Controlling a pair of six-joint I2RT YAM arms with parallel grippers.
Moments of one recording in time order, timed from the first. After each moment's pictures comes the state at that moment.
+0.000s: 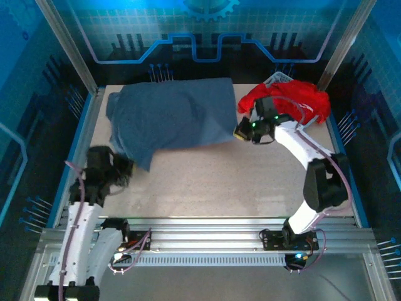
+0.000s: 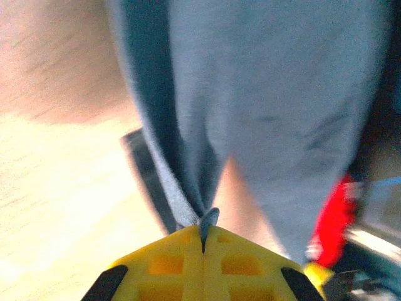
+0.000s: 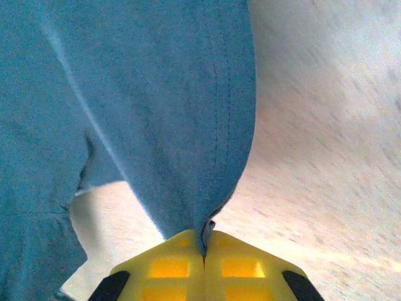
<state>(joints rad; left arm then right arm) 0.00 0.67 0.65 -0.86 0.23 -1.35 0.27 1.69 1.24 -0.61 -0.39 0.74</state>
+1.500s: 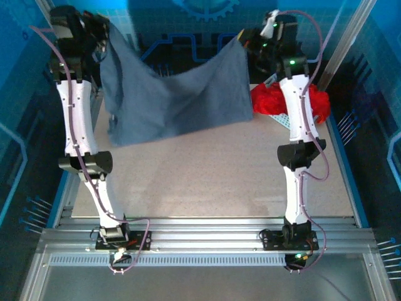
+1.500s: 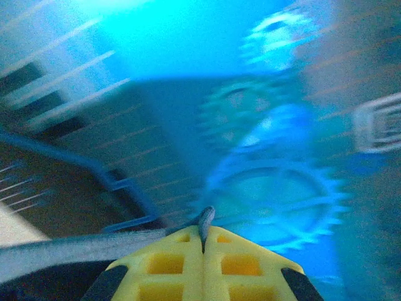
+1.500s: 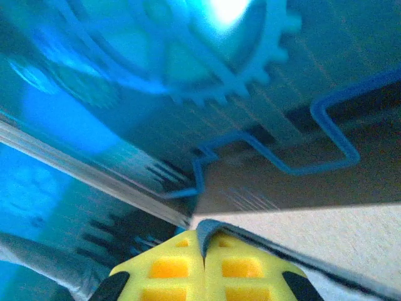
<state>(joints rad) 0.16 2.03 2.77 -0.77 0.23 -1.17 0.16 2.30 2.92 -0.78 -0.42 0.76</state>
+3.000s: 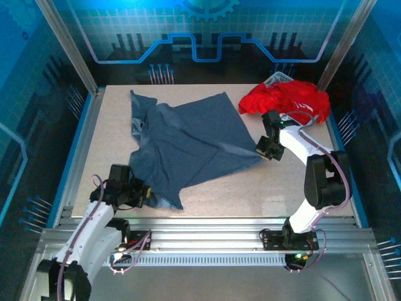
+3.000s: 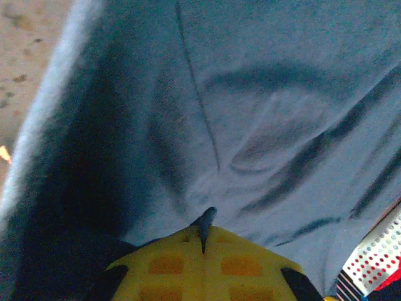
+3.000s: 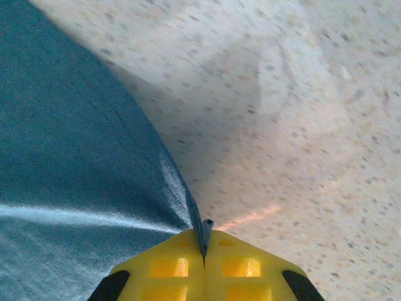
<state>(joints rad) -0.08 0.76 0.36 -0.65 0.31 -1.48 0.16 1.67 1.13 -0.86 0.02 0.71</state>
